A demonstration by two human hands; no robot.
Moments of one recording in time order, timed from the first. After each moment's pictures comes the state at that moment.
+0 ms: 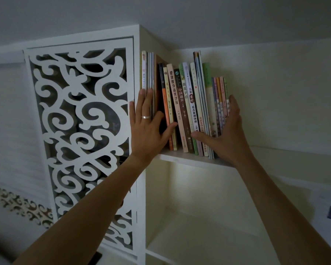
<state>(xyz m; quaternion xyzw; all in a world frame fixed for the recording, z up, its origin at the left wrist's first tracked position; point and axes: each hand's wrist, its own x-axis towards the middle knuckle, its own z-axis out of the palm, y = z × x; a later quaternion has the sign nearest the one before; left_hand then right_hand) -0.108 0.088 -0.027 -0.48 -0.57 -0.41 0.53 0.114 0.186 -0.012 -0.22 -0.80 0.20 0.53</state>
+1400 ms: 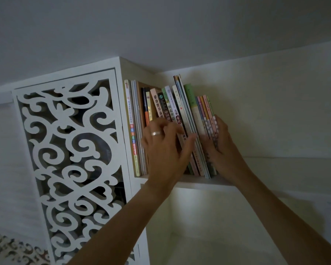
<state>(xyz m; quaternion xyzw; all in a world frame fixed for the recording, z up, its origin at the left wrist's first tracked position) -0.016 0.088 -0.007 -0.50 -0.54 -0.54 0.41 0.114 0.194 -0.013 -0.12 -0.78 0.25 0.55</state>
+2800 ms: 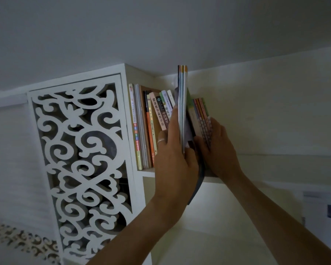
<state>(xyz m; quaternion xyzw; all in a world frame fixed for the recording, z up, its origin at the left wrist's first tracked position) 0.063 0.010 -0.009 -0.52 -0.56 -0.61 0.22 0.115 0.185 -0.016 -0.21 -0.78 0.08 0.59</state>
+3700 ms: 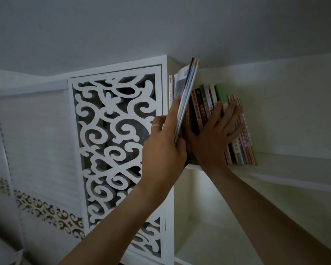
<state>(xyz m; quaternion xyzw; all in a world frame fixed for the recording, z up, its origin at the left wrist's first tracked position) -0.011 -0.066 0.005 -0.50 -0.62 -0.54 0.28 0.001 0.118 0.000 -0.41 -0.64 -0.11 0.64</state>
